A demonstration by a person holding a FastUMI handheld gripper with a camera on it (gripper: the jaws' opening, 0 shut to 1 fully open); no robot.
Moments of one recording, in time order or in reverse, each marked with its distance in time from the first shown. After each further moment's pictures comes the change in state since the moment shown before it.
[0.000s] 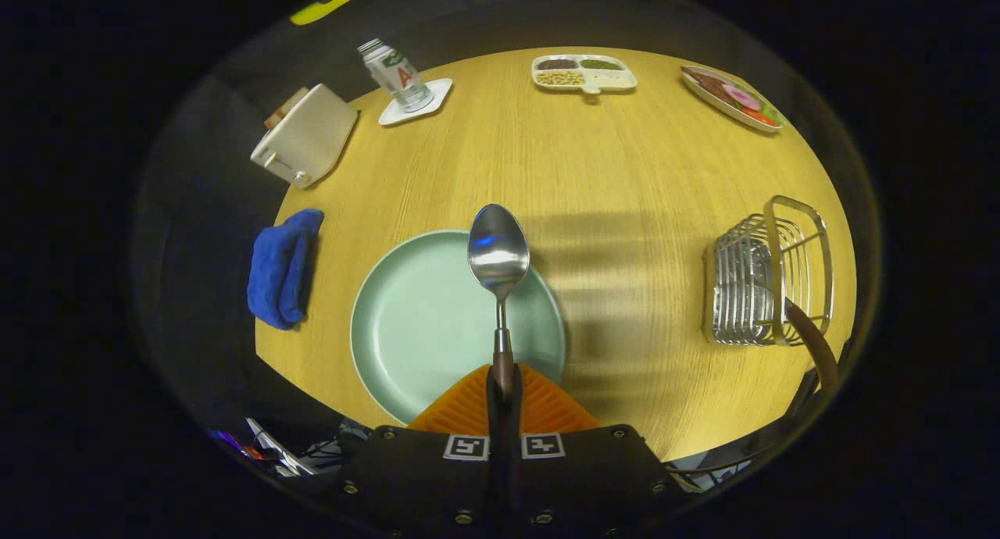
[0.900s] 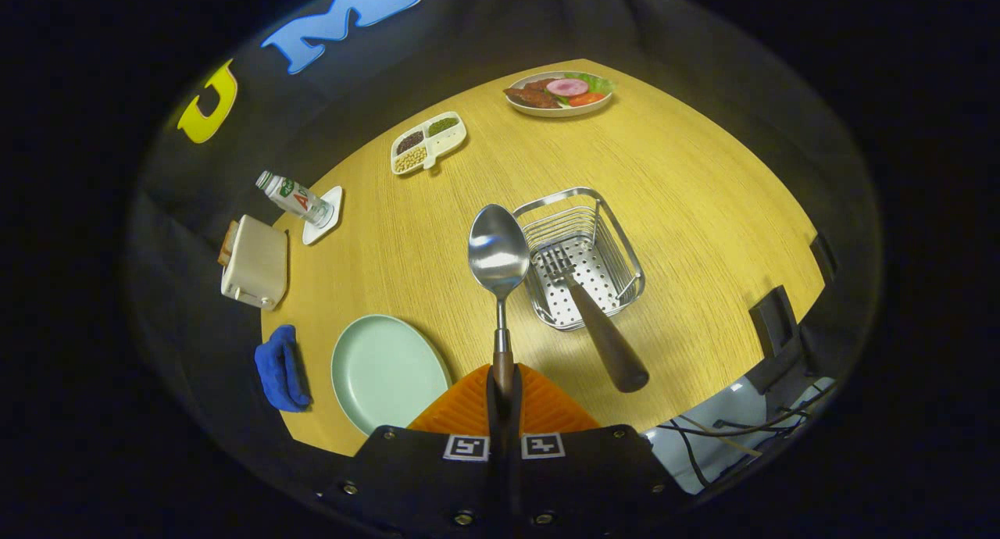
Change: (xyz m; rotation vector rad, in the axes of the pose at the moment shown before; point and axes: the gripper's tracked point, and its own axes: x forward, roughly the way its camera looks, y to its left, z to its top) arm -0.070 -0.097 0.003 0.385 -0.192 -0.087
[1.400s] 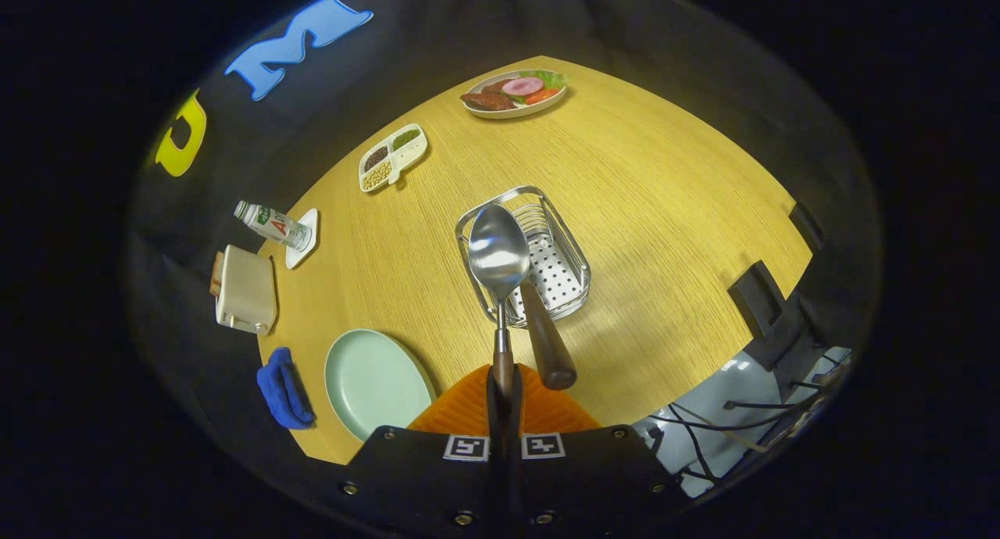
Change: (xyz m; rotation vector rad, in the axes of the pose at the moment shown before) arm -0.003 -0.018 -0.001 0.100 0.002 -0.027
